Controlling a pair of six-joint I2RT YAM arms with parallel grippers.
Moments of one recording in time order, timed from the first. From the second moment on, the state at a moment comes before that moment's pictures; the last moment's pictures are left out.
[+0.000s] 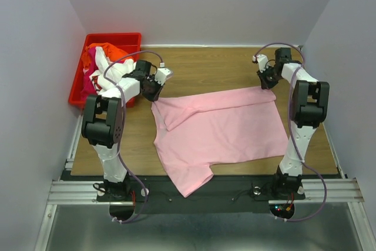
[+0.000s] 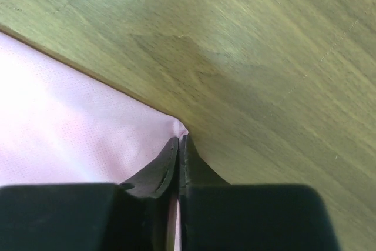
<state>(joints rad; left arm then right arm) -0.21 1.86 1.27 -0.44 0.27 0.46 -0.11 2.17 1.68 -0.62 -0.29 -0.74</state>
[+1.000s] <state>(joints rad) -0.23 1.95 1.60 -0.40 0.33 0.41 -0.11 2.16 1.71 -0.54 -0.19 -0.62</state>
